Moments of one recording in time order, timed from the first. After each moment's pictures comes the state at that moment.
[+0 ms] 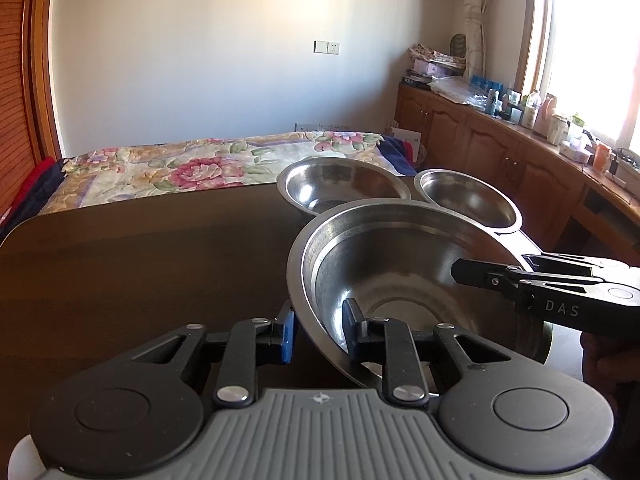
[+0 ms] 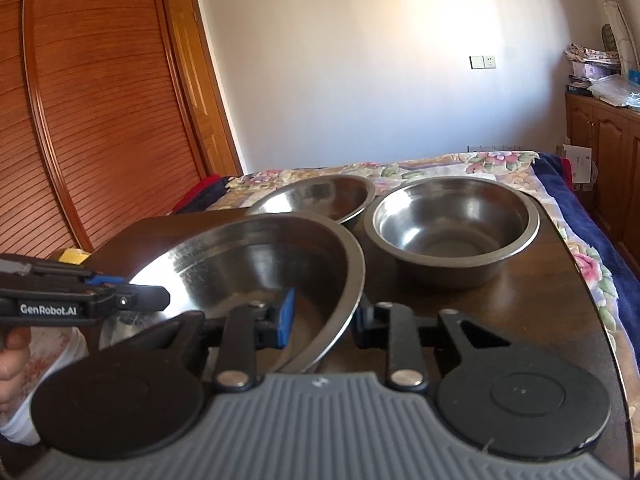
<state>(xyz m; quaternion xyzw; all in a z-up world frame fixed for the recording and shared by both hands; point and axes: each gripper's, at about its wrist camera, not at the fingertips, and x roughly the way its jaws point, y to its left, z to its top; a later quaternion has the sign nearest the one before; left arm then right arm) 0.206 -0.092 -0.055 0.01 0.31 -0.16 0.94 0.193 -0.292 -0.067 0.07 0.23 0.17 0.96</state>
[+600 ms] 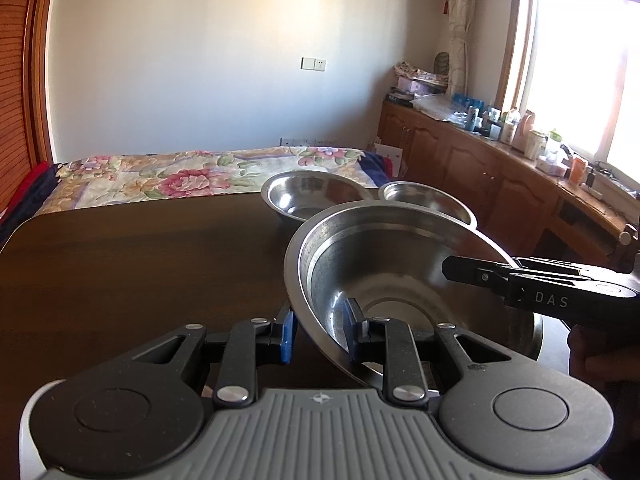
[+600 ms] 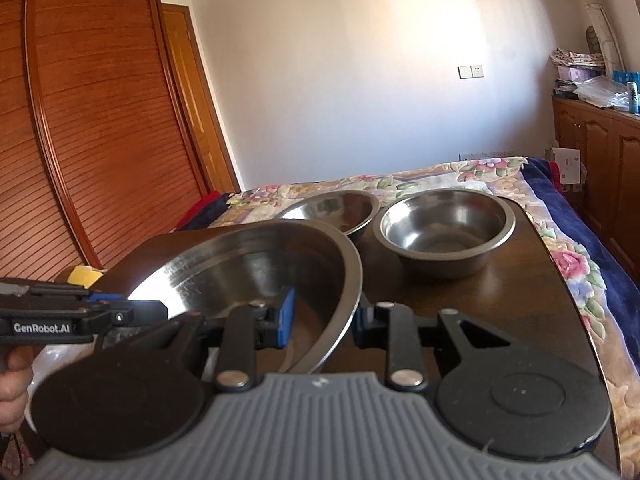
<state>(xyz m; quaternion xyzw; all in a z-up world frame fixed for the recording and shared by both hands) 0.154 -0.084 -0.040 0.00 0.29 -0.18 0.94 0.154 -0.293 -0.053 0.09 0.21 0.16 0.96</state>
